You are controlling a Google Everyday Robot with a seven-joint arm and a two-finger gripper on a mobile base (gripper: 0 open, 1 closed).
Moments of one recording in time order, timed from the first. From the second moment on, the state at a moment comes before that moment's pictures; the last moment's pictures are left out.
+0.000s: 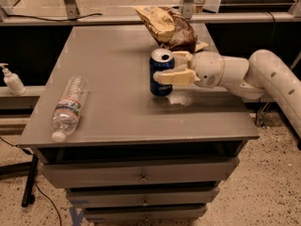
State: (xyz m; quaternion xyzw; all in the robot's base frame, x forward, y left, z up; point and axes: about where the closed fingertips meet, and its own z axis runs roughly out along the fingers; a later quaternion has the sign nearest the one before) arm 0.584 -0.047 0.918 -0.47 0.49 0.48 0.56
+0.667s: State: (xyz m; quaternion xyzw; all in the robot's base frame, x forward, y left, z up) arm 0.573 -0.050 0.918 -0.50 0.48 0.45 0.56
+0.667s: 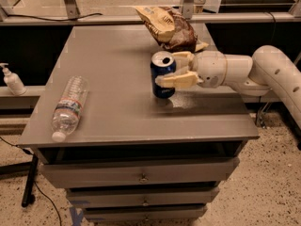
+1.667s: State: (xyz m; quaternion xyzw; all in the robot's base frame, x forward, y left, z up) arm 0.567 -0.079 0.885 -0.51 0.52 0.42 0.54
